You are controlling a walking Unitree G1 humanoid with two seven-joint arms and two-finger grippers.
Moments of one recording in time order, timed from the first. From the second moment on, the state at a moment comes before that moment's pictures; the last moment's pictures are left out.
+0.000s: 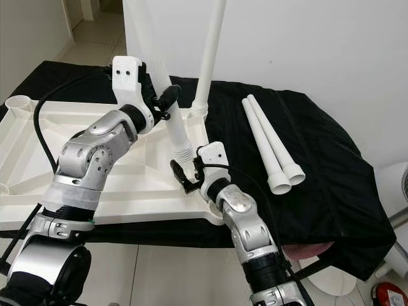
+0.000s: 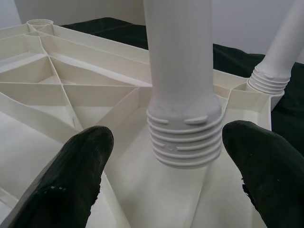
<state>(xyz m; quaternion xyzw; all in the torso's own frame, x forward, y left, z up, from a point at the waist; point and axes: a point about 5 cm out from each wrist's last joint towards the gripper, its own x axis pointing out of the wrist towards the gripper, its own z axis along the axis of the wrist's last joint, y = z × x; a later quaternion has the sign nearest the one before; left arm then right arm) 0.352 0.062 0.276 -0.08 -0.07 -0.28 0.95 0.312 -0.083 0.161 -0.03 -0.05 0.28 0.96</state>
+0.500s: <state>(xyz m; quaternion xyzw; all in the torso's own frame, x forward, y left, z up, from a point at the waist) 0.338 0.035 0.269 -0.05 -0.08 -0.30 0.95 0.339 -0.079 0.176 -0.07 -0.06 0.22 0.97</state>
